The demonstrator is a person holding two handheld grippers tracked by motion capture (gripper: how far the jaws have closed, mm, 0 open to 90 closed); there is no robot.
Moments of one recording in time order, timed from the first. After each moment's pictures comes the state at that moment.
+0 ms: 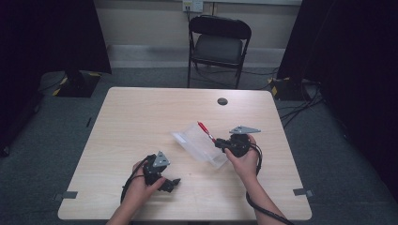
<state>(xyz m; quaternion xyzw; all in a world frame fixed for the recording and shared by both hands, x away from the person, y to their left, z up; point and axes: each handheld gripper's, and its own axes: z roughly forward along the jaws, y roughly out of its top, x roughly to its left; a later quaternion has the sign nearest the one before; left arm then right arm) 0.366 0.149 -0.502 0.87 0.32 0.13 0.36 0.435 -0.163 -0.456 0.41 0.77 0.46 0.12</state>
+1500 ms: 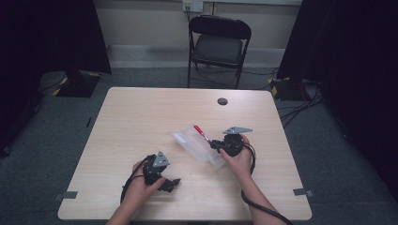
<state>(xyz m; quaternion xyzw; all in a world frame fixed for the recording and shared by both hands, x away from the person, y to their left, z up) 0.366 0.149 -0.502 0.87 0.32 0.13 0.36 0.450 -0.150 -0.477 0.41 0.79 0.45 0.11</state>
